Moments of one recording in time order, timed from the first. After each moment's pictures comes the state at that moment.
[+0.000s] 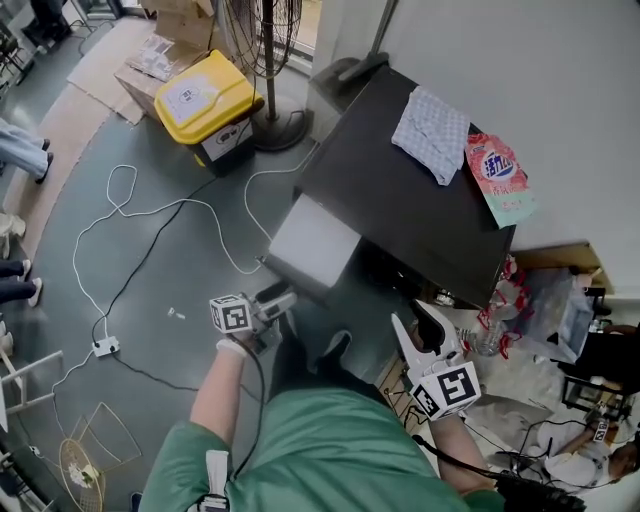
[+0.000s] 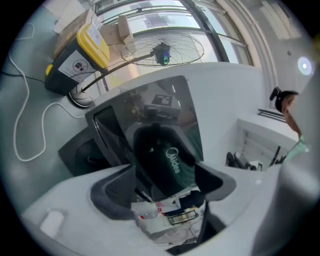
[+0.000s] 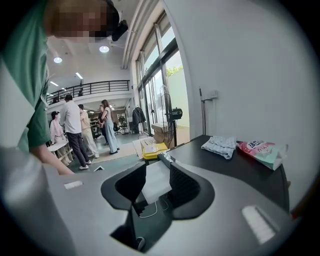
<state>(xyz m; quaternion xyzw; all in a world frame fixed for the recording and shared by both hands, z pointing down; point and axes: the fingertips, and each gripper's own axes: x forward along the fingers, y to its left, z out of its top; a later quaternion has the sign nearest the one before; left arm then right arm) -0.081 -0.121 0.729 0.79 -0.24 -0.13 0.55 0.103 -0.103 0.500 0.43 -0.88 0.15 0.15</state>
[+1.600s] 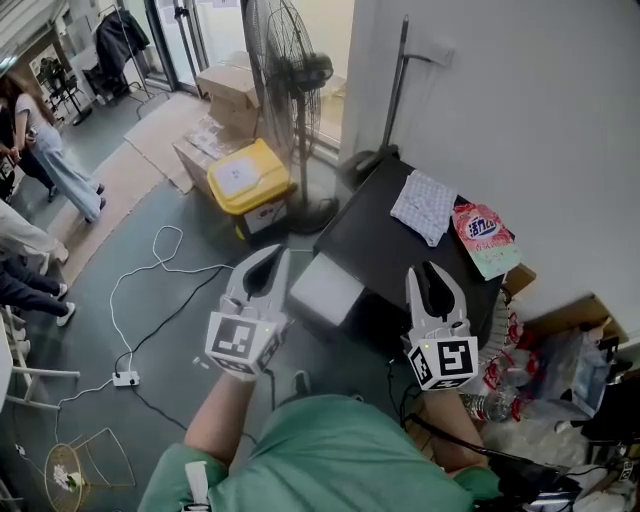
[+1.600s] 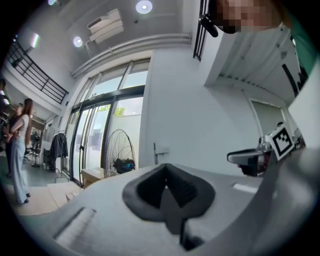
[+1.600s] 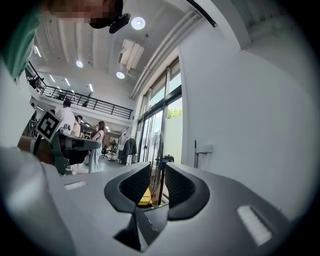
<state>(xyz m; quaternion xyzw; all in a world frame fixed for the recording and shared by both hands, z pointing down) -0.089 -0.133 0.284 0.83 -0.56 -0.02 -0.03 0.121 -0.145 0.304 0.49 -0.87 -0.04 0.00</state>
